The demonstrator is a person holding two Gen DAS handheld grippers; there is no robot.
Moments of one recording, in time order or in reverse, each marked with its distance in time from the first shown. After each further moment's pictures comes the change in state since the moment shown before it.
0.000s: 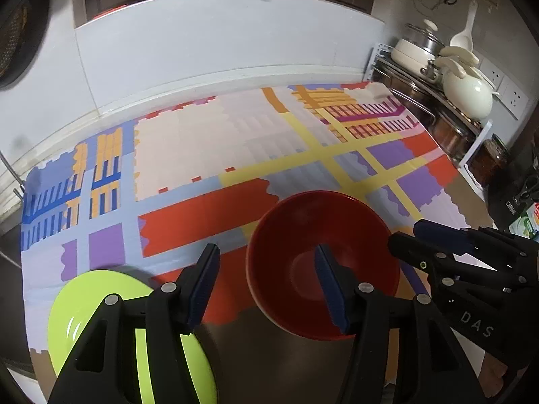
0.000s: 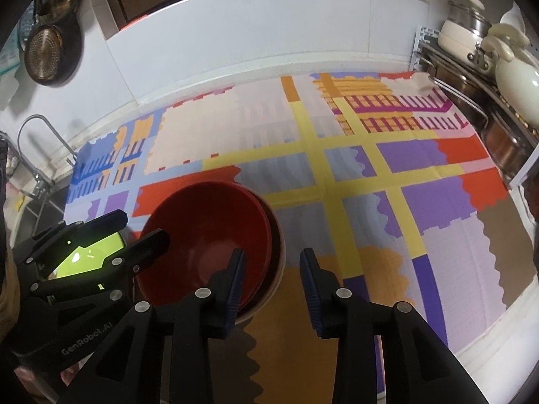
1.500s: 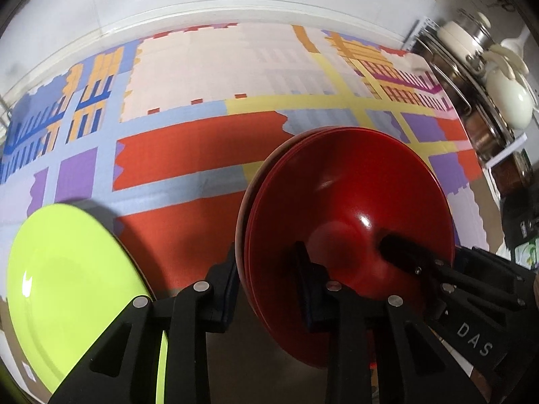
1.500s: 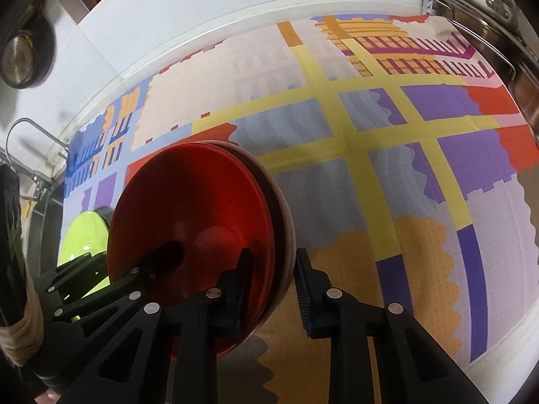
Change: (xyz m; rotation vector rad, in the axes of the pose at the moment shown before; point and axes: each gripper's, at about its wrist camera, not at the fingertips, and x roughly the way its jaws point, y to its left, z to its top) left arm 0.058 0.005 -0.021 -0.182 0.218 0.006; right arm 0.058 -0.007 -0.007 0.076 0.194 0.082
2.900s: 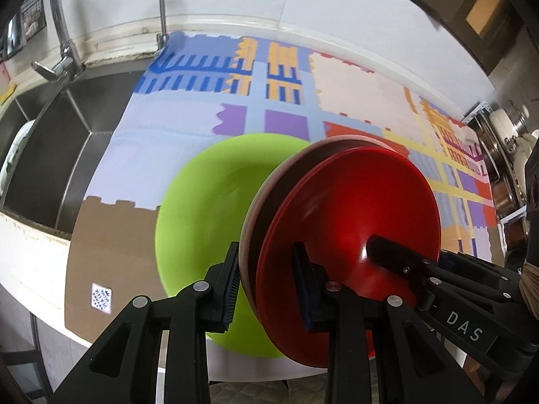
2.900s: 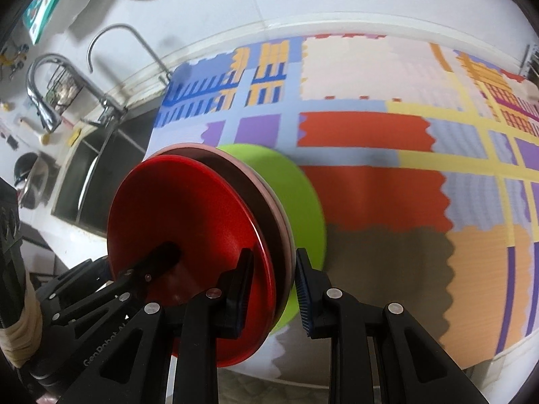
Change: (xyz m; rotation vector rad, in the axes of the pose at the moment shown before) left arm -0.114 0.186 -0.094 -0.288 -0.086 0.094; right arm -0.011 0.194 -0.057 -0.252 0.071 0.146
